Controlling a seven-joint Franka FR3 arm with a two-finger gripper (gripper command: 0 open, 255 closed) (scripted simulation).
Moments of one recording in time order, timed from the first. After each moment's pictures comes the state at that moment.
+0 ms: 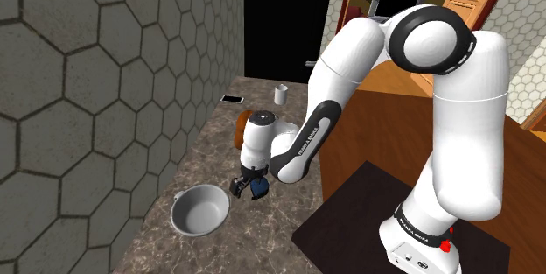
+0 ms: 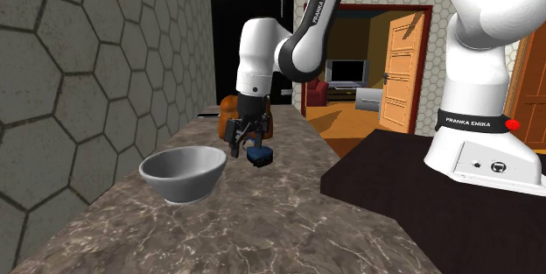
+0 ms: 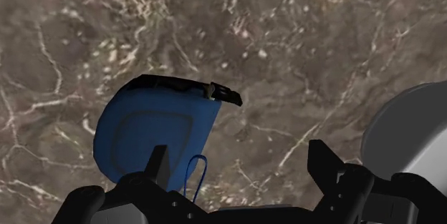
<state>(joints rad) 0.24 0.41 0.22 -2.37 -0.38 2.89 0.78</state>
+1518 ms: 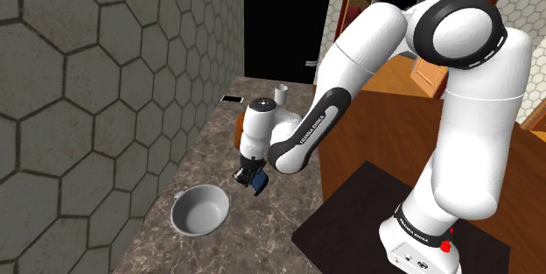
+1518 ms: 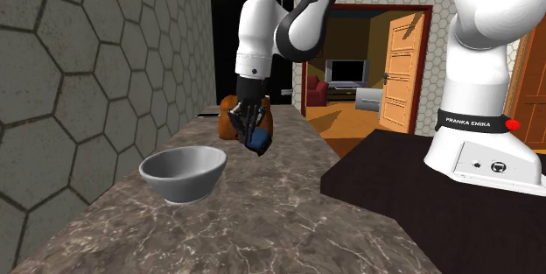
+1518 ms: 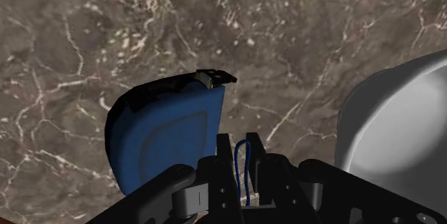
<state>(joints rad) 0.18 0.30 0.30 -2.39 -0.29 2.80 0.71</state>
